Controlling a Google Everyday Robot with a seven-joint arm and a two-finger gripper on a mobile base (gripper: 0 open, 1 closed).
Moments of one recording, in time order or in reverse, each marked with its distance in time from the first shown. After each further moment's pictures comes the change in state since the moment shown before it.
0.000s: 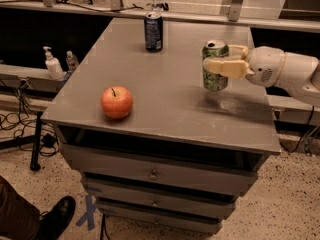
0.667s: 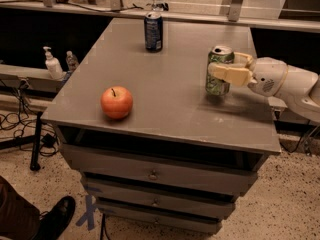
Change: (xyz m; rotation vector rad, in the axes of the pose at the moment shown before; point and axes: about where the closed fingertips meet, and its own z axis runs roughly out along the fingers) arm 0.015 -0.008 -0.015 0.031 -0.096 0.027
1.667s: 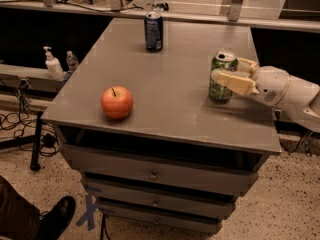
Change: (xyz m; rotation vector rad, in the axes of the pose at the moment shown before) arm 0.011 0.007 -0.015 -0.015 -0.057 -0.067
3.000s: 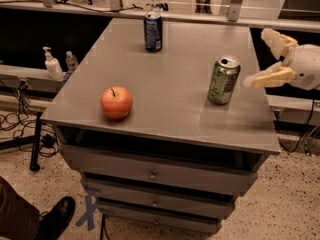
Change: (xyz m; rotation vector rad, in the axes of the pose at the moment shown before) arm -0.053 -0.013 -0.043 0.023 0.119 -0.186
